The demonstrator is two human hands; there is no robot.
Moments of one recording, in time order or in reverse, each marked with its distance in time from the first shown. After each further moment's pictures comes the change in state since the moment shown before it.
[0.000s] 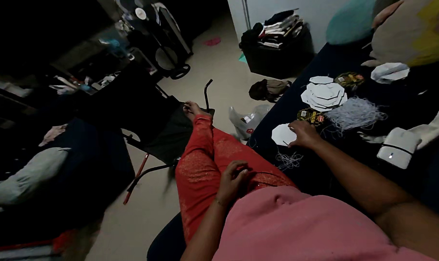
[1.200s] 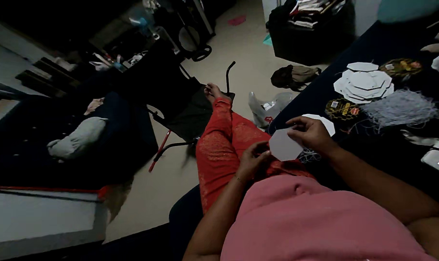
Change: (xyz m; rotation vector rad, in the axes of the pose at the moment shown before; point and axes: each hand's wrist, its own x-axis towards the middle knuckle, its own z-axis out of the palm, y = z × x) left_hand 0.013 0.024 0.006 -0.245 0.028 -0.191; right_hand -0.046 -0.088 0.007 0.949 0.138 -0.280
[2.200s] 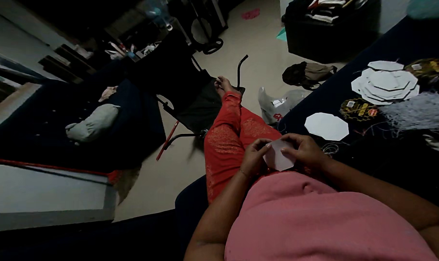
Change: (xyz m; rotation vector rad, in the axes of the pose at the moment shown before) left_hand -0.005 -0.009 -0.006 -0.249 0.118 0.019; right_hand -0.022 0.001 0.045 -0.057 -0.291 -0.037
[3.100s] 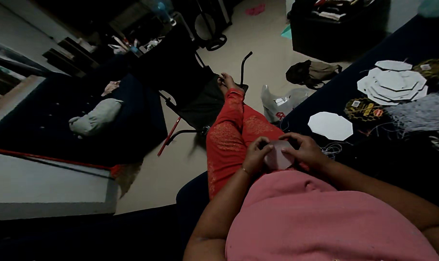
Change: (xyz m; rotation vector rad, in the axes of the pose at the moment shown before) left_hand -0.002 -0.004 -0.004 0.023 0.038 0.023; right_hand 0.000 0.002 0.008 0.051 -0.005 0.043
